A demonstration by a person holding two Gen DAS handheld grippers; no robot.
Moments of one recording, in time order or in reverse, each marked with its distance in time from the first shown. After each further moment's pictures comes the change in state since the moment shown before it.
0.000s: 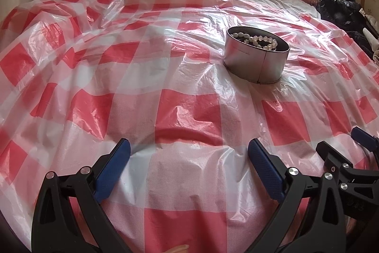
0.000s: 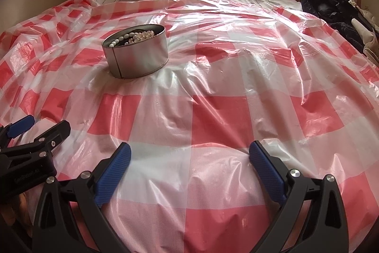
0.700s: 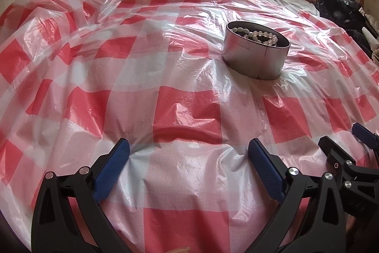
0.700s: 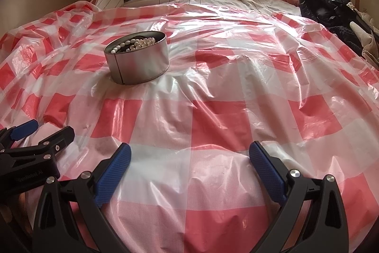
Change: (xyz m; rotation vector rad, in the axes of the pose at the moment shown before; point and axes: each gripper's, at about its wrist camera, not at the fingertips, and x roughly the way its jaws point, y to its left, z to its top) left arm 0.005 0.002 -0.001 0.001 0.027 -0.021; right arm -0.003 -0.001 0.001 -0.001 -0.039 0.000
